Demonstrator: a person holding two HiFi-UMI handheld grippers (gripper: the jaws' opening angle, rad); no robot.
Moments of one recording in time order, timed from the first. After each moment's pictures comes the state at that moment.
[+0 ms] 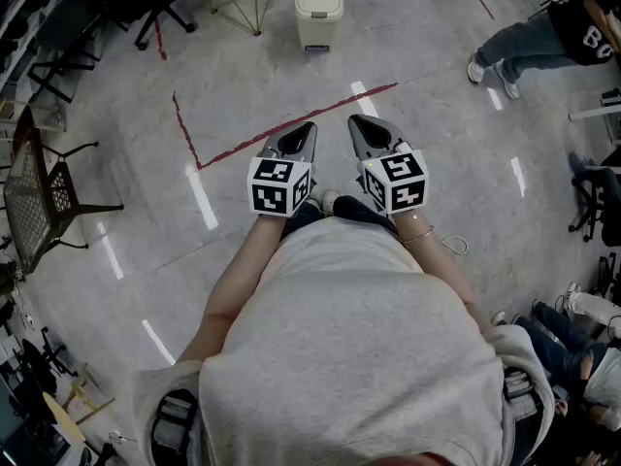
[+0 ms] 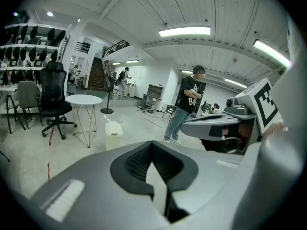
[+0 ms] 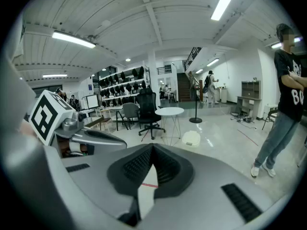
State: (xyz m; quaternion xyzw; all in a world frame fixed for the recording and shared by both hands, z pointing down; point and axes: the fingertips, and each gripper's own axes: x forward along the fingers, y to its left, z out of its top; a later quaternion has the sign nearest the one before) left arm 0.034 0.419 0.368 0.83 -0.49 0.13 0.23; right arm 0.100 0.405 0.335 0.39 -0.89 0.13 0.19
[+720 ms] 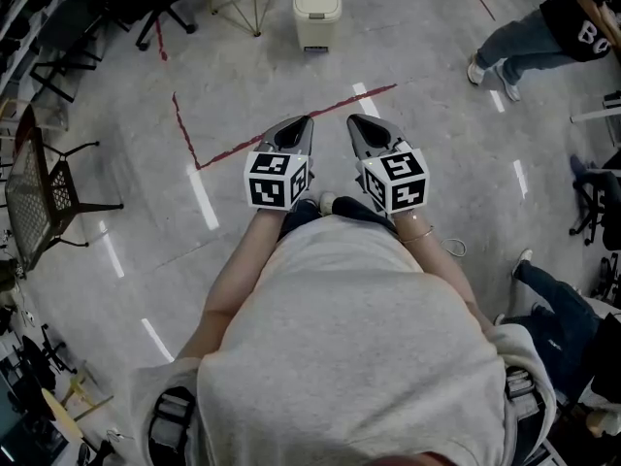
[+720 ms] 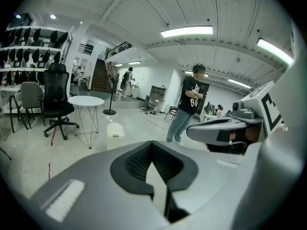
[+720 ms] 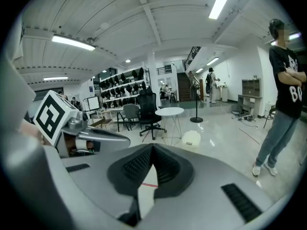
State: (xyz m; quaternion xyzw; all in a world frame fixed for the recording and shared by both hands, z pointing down) left arm 0.046 0.401 0.365 0.82 -0.50 0.13 0.23; right arm 0.118 0.399 0.333 0.39 -0.89 0.14 0.18
